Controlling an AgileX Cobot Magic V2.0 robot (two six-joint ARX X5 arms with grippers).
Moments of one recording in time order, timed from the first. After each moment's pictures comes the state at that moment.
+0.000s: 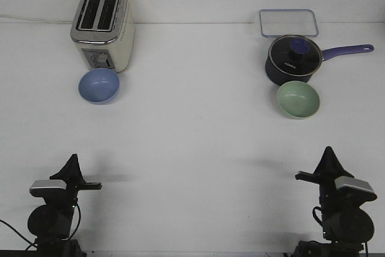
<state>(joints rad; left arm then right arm) 0.06 0.01 0.03 0.06 0.02 0.00 -0.12 0.16 0.31 -0.10 0.00 0.34</state>
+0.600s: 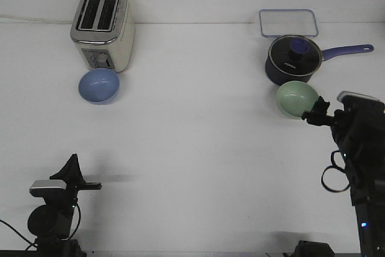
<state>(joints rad) 0.06 0.01 0.03 0.06 0.02 0.00 -0.12 1.03 1.12 -0.53 0.00 0.17</state>
